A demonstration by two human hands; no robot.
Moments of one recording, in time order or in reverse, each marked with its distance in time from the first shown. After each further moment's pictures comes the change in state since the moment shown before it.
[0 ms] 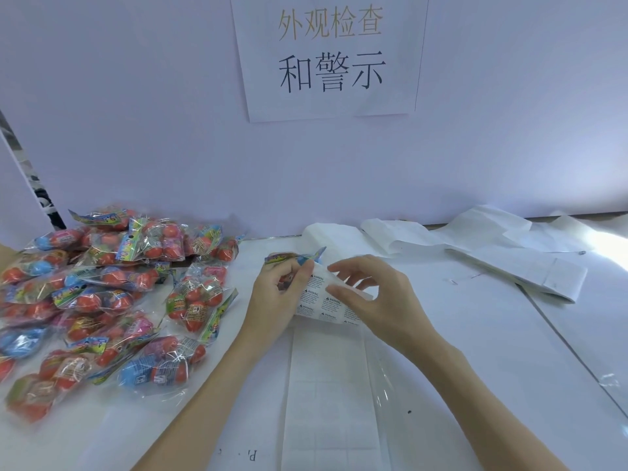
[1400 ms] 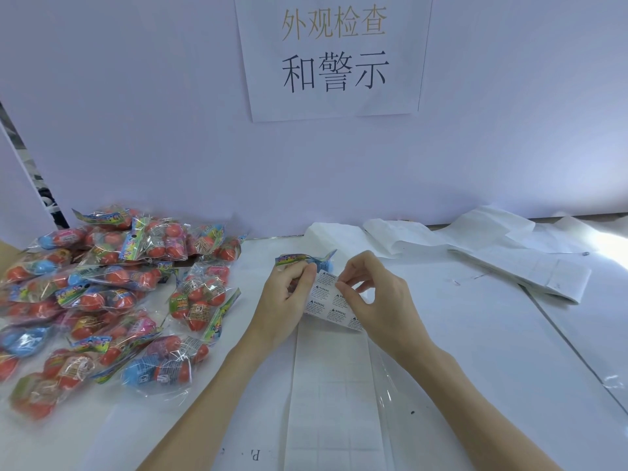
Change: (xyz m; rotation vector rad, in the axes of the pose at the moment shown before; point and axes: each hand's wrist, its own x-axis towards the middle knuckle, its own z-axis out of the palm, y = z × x) left_hand -0.003 0.000 0.002 0.031 -0.114 0.002; right_hand -0.003 0.003 0.012 -0.087 0.083 -0.050
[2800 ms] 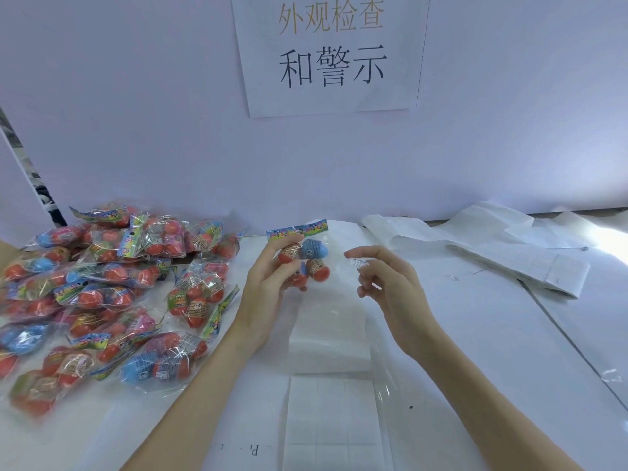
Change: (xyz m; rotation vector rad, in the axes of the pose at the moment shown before) left_hand 0.006 -0.004 -0.012 -0.514 0.078 -0.147; right_hand 0.009 -0.007 -0.012 0.673 0.039 0.458
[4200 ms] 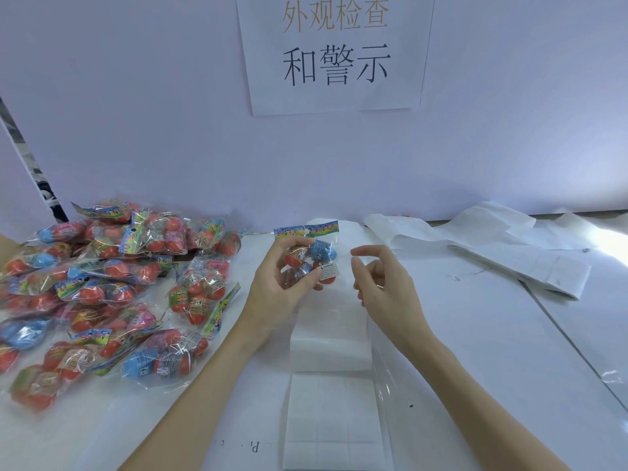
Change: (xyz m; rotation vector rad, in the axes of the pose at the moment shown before) left_hand -0.002 -0.008 0.002 0.151 -0.083 0.189; right_hand 0.000 0.016 0.005 -0.454 0.100 -0.219
